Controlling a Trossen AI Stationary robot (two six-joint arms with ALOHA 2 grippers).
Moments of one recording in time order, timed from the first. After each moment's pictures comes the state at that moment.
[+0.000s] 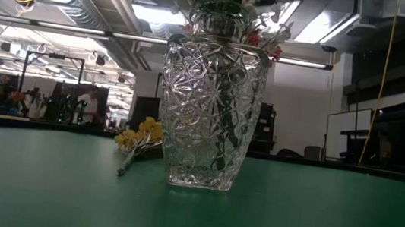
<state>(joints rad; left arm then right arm) -0.53 1.50 0.77 0.74 -0.15 -0.92 0.70 1.98 1.59 -0.52 0.89 0.57</state>
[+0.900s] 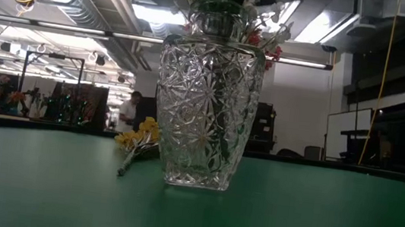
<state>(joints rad) -0.50 1.58 0.77 0.79 -0.17 -0.91 0.64 1.98 1.59 -0.54 0.71 0.60</state>
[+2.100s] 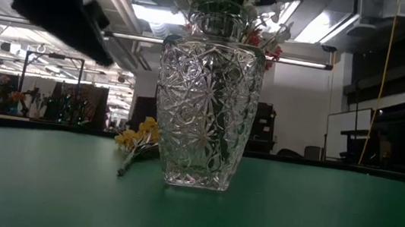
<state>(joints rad) -0.56 1.44 0.75 -0.15 -0.49 -0.44 0.74 1.98 1.73 -0.61 0.71 0.49</state>
